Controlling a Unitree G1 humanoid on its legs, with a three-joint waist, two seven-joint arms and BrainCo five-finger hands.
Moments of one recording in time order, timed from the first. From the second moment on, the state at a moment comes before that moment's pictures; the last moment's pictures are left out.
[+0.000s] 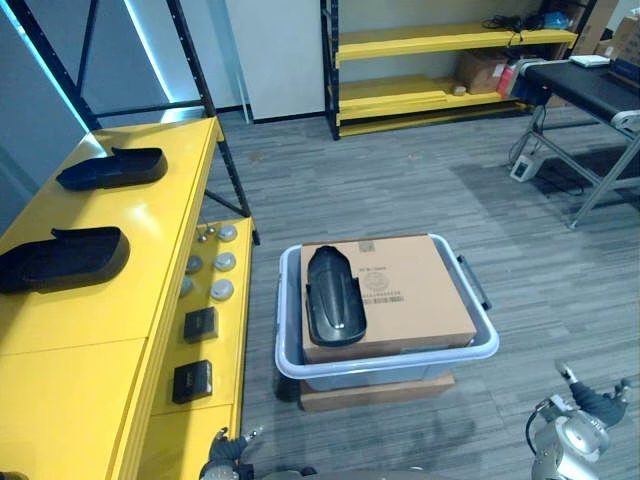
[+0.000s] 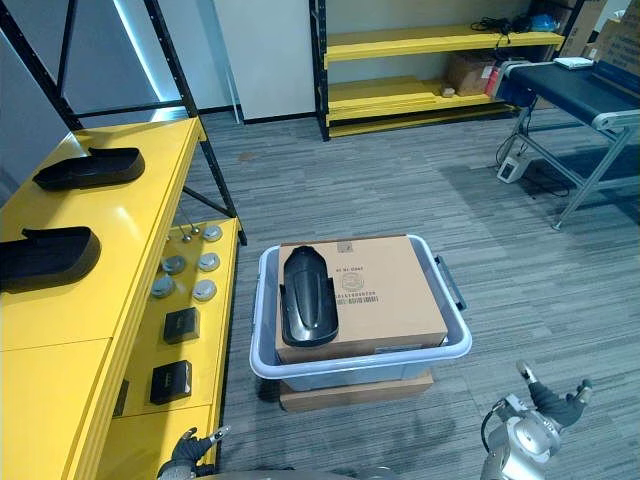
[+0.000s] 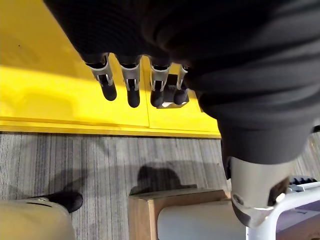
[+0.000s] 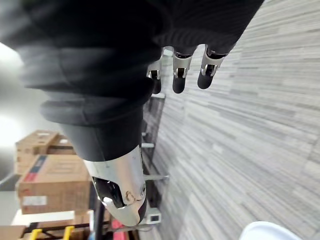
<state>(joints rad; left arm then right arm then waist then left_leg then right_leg) 0.12 0.07 0.13 0.96 0.08 0.01 0.22 0.07 -0.12 -0.60 0.17 0.14 -0.06 -0.41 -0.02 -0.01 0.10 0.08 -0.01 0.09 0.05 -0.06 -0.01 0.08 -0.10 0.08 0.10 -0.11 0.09</state>
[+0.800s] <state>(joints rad) 0.17 0.11 0.09 0.93 0.09 -0.02 0.20 -0.29 -0.29 -0.03 0.53 -0.19 -0.03 -0.21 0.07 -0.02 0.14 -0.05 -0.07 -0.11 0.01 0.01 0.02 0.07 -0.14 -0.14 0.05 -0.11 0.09</state>
